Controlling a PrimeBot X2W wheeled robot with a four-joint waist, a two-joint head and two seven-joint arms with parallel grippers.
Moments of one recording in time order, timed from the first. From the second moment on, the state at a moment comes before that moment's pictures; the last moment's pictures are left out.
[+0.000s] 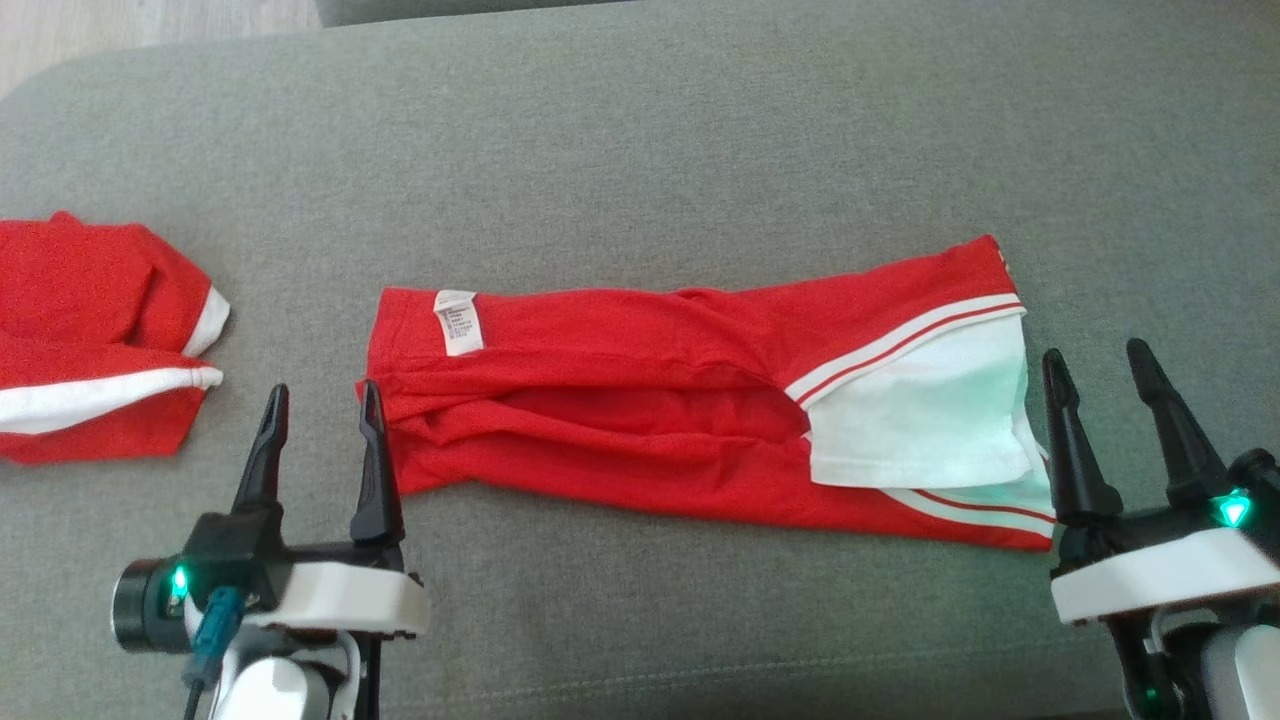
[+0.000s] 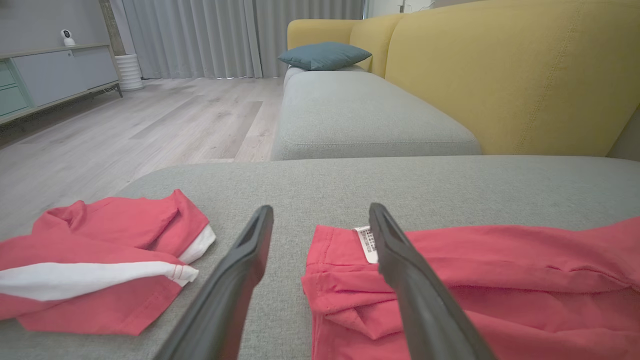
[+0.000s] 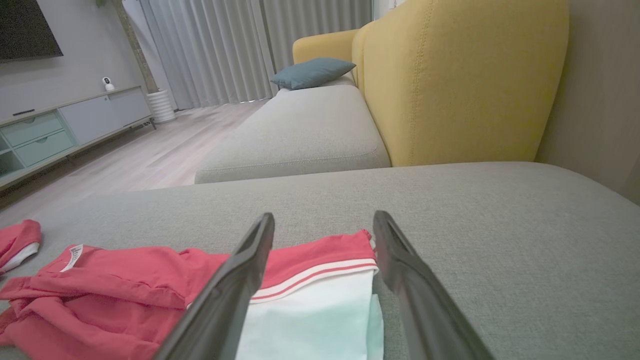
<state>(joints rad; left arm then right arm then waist) 0.01 0.18 -0.28 -0.01 -0.20 0.27 -0.25 0.05 -0.17 0.02 -0.11 0.29 0.12 -0.03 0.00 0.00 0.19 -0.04</state>
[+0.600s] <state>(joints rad) -0.03 0.16 -0.28 -0.02 -0.18 0.25 -0.25 0.04 -0.20 -0.01 0.05 0.31 0.12 0.10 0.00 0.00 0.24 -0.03</state>
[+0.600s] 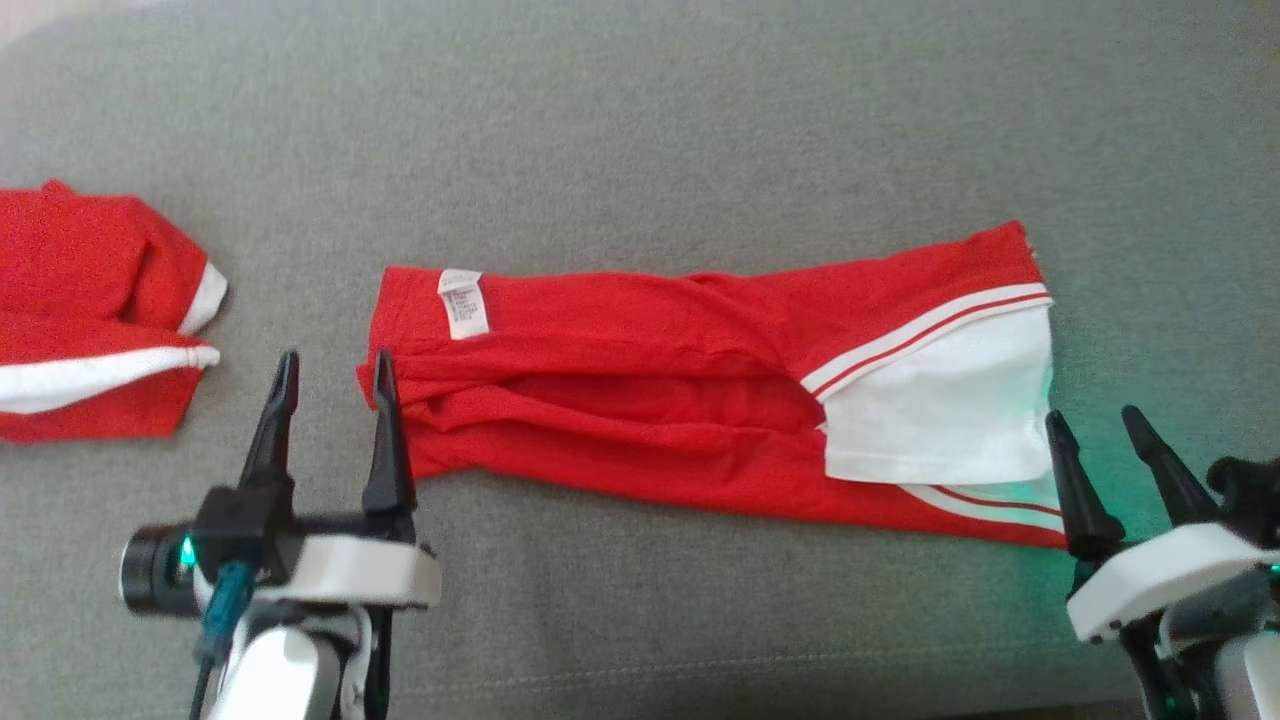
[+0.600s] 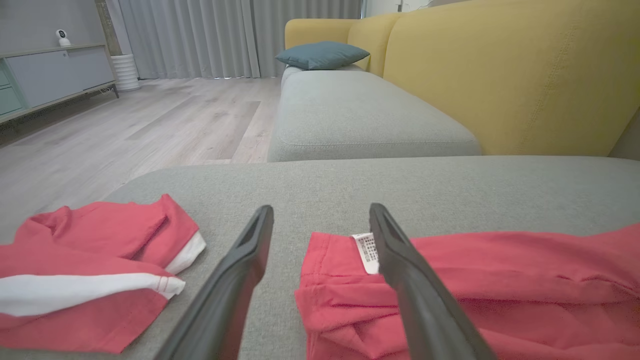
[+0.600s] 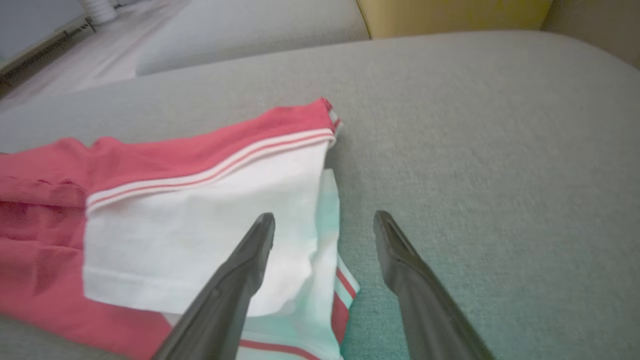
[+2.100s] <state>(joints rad) -0.13 0.09 -0.25 0.00 -0.13 0.20 -0.25 -0.11 -0.41 -0.16 0.14 0.55 0.12 0.48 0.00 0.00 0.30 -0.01</state>
